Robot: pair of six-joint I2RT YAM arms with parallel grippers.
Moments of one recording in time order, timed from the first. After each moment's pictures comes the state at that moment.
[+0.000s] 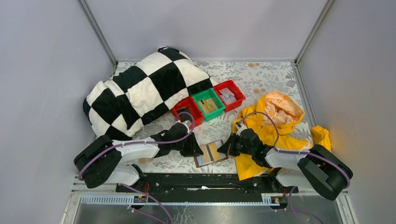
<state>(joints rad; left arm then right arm) -0.86 1.34 0.45 0.07 0.27 -1.06 0.72 1.23 0.16 0.44 -0.26 0.99</state>
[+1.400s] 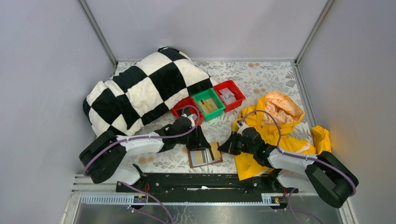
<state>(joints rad) -0.85 1.38 0.56 0.10 0.32 -1.04 0.70 1.13 0.18 0.34 -0.28 0.98</state>
